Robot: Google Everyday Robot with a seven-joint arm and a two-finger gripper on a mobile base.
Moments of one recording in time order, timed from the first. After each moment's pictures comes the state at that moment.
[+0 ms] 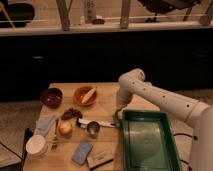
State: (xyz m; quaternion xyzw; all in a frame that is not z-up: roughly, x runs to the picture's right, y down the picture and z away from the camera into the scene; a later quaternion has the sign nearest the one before) arm 0.079 0.105 0.846 -0.28 -0.13 -0.12 0.94
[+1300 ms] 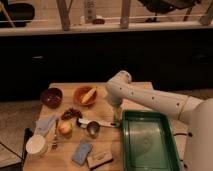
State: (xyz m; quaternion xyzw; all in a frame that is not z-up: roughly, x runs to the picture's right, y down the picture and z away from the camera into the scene) arm 0.044 0.120 0.852 -0.25 -0.13 -0.25 0.92
